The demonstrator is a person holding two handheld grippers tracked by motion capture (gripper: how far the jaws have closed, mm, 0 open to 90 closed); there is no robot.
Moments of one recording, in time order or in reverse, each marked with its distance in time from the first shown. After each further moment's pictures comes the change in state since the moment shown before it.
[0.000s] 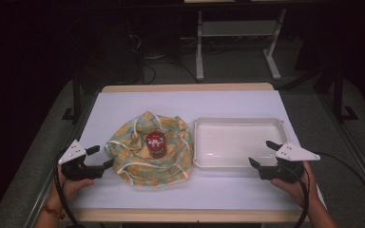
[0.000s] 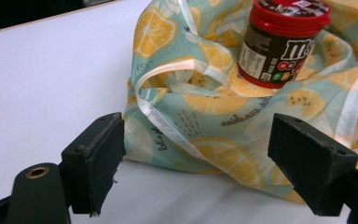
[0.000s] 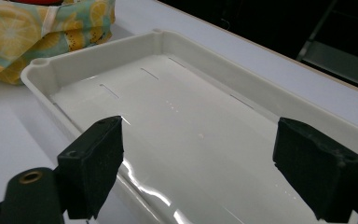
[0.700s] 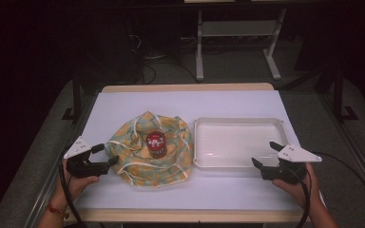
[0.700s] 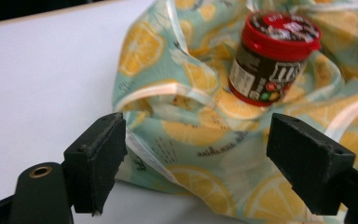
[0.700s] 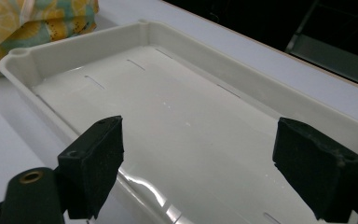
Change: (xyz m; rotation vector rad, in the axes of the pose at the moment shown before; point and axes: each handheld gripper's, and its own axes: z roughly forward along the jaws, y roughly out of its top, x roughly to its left) left arm -0.013 0.020 0.006 0.014 0.032 -0.068; right arm -0.003 -0.006 -0.004 0.014 -0.048 0.021
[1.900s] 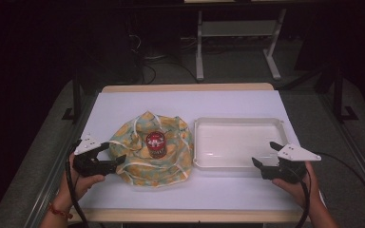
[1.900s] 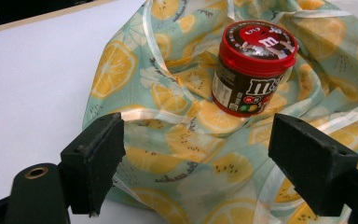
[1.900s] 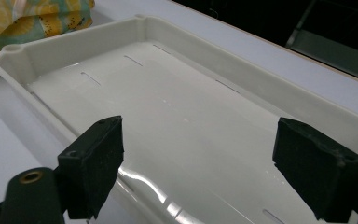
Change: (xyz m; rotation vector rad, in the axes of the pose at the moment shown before) left arm -0.031 0.026 0.003 0.074 0.034 0.028; right arm -0.001 -0.002 0.003 0.020 -0.001 0.001
